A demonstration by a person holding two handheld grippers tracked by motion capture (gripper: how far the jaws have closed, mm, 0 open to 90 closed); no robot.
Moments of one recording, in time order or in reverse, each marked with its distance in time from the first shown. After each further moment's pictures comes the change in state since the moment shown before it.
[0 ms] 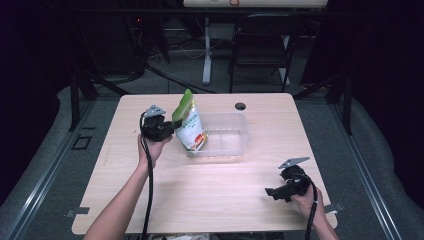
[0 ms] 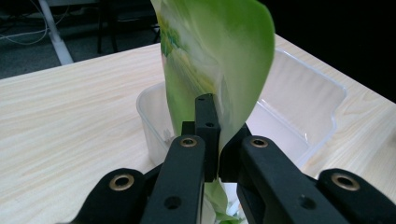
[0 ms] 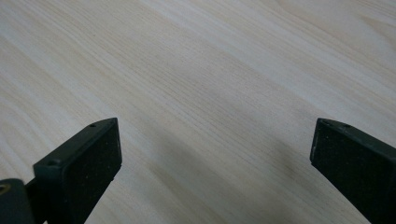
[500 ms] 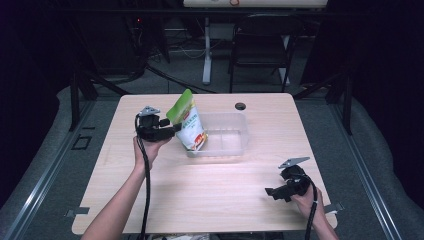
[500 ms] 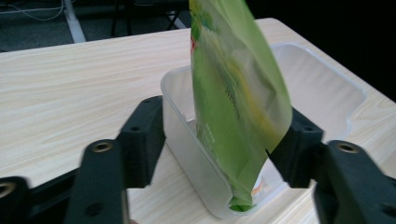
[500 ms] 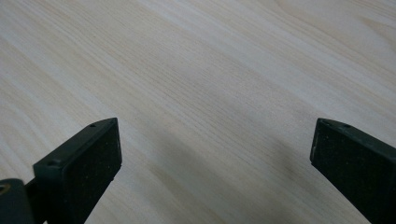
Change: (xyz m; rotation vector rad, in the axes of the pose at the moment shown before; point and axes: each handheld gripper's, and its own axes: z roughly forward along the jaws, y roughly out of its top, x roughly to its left) left arm 0.010 -0.001 -0.010 0.030 0.042 -0.094; right arm 0.000 0.000 0.000 -0.006 -0.004 0.004
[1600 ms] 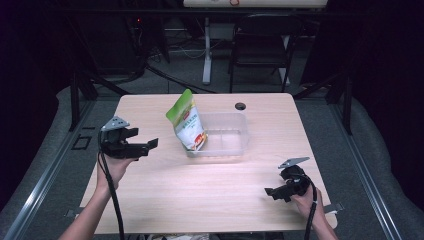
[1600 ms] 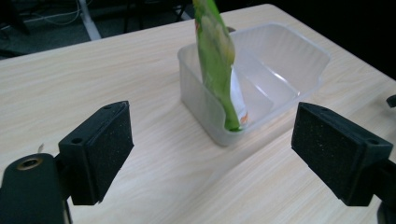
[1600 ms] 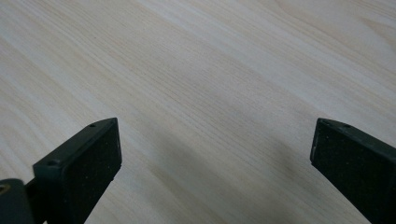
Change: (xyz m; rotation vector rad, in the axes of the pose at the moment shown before) left arm -0.007 -0.016 -0.108 0.044 0.049 0.073; right arm 0.001 0.000 0.000 0.004 -0.005 0.001
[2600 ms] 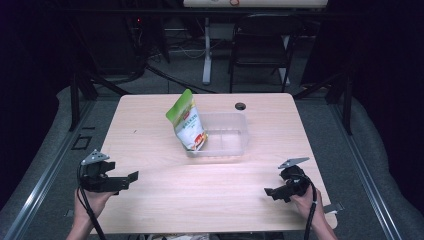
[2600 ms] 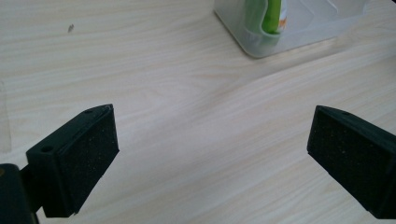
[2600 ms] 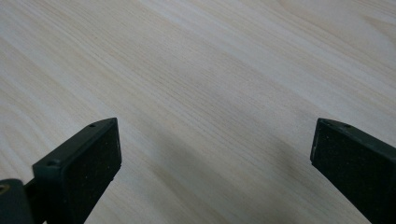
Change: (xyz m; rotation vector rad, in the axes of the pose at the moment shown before) left arm 0.012 -0.089 -0.035 0.133 0.063 -0.133; right arm 0.001 -0.001 0.000 -0.003 0.003 0.006
